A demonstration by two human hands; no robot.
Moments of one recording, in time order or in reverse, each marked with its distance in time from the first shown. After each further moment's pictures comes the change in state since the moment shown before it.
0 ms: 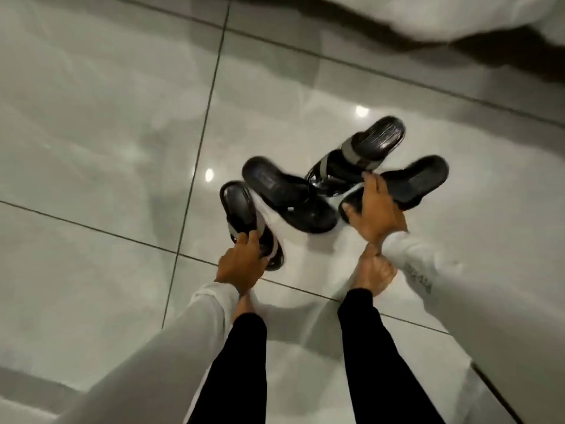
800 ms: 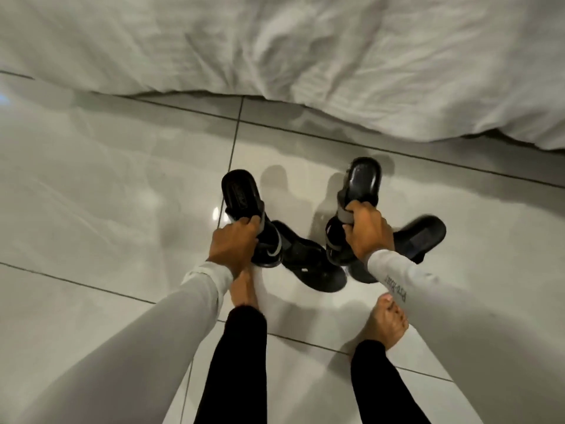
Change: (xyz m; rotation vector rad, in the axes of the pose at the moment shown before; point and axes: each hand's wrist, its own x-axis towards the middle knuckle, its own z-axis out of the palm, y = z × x) left_hand 0.078 0.018 -0.182 0.353 0.260 0.227; right_hand 0.061 -0.079 -0.071 0.008 0.068 0.052
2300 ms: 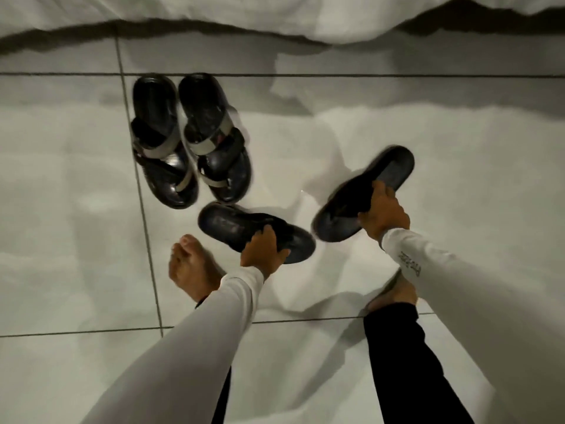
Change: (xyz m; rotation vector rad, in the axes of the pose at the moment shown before) left_hand 0.043 0.120 0.160 -0.357 -0.444 -0.090; right_hand 0.012 0.165 0.087 0.081 -0.088 0.488
